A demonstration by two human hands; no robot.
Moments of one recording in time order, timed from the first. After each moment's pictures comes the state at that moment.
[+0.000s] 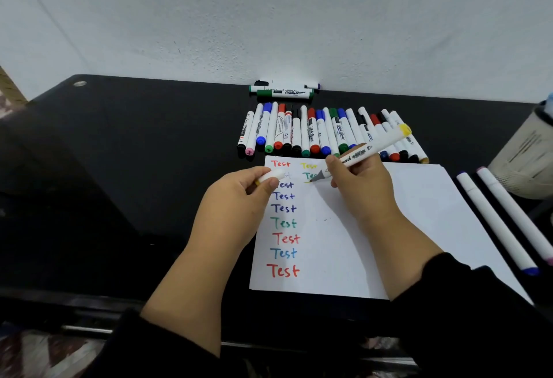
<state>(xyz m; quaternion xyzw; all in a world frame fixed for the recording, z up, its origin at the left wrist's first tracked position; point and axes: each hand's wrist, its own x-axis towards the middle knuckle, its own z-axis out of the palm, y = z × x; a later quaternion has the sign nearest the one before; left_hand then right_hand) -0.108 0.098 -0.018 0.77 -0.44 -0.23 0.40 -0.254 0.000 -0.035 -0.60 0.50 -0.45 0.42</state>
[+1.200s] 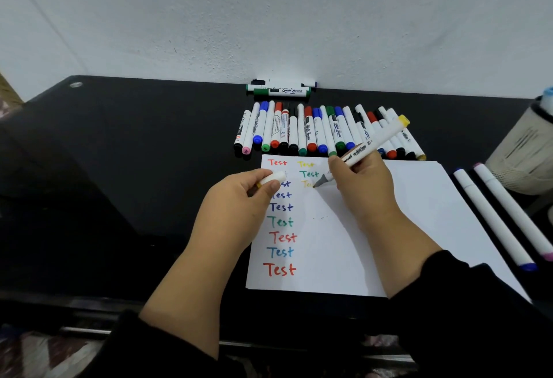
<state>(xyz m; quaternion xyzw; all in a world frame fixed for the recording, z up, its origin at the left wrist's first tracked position) -0.112 0.097 -0.020 0.78 -0.46 -0.23 0.37 -0.257 -0.003 -0.039 -0.58 0.53 -0.45 0.41</state>
